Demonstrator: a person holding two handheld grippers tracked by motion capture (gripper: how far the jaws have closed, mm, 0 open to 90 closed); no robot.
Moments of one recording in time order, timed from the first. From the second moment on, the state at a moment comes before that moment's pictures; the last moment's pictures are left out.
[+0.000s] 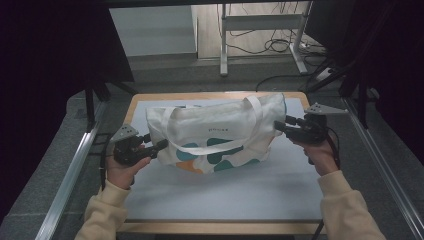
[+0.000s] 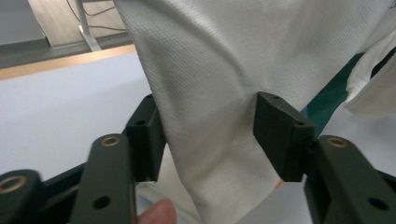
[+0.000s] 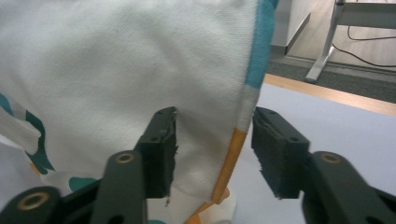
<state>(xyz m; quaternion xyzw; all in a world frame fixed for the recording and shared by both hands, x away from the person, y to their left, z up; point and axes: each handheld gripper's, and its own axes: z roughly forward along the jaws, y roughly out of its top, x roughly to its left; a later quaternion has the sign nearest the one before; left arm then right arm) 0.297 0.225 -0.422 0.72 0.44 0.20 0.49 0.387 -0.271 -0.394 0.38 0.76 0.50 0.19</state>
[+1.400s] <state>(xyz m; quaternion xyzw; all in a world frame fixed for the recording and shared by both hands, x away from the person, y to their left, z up) 0.273 0.230 -0.436 0.73 0.42 0.20 0.50 0.354 -0.276 -0.410 0.34 0.77 0.50 0.23</state>
